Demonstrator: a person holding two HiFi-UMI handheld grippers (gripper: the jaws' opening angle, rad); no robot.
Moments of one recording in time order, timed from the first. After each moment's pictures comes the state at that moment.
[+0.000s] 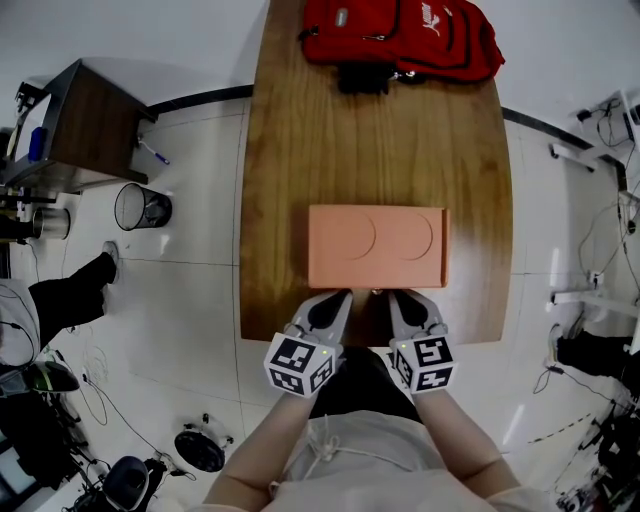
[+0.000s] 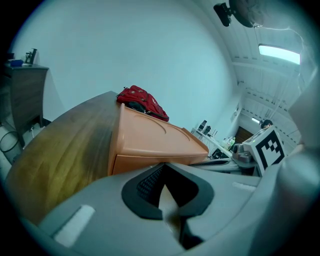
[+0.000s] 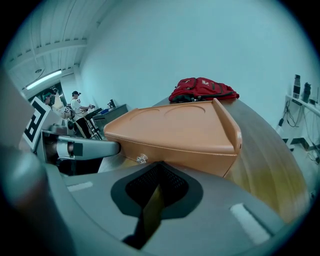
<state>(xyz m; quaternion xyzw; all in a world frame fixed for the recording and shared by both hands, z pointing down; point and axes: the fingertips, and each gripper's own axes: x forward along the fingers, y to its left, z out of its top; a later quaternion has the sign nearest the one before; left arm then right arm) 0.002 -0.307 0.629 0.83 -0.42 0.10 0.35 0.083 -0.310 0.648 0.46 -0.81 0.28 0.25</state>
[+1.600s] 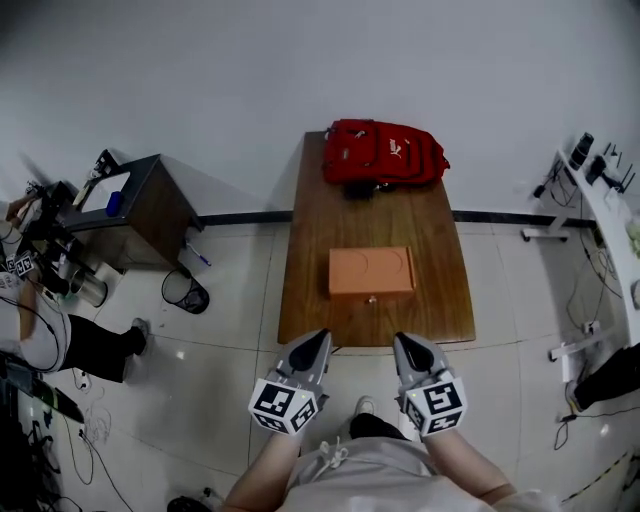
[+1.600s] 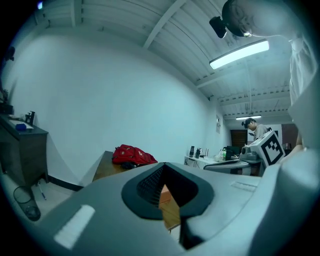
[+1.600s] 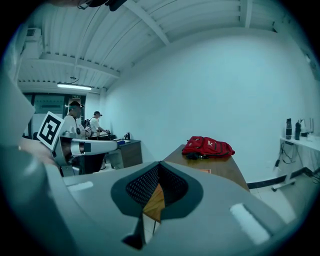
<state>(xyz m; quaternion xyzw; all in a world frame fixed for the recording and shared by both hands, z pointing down) -0.047 -0.165 0.400 0.88 -0.46 -0.01 0.11 0.081 -0.163 0.418 0.48 -0.87 0.09 0.09</state>
